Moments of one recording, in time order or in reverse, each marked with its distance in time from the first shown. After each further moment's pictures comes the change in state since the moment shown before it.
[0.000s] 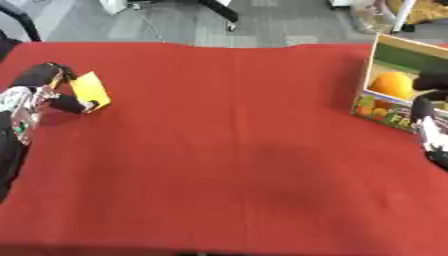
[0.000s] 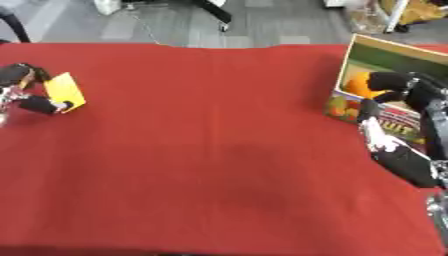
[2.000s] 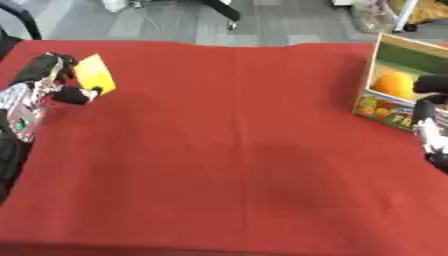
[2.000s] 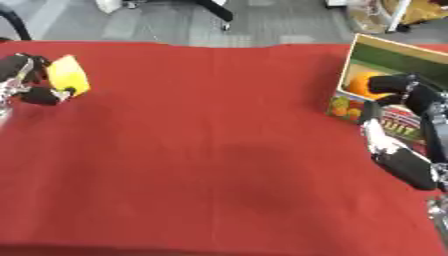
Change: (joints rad) left arm 0.071 0.042 -0.033 -0.289 0.341 -0.058 0.053; right arm -0.012 -0.003 0.007 0.000 0.000 -0.005 0.012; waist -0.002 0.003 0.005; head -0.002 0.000
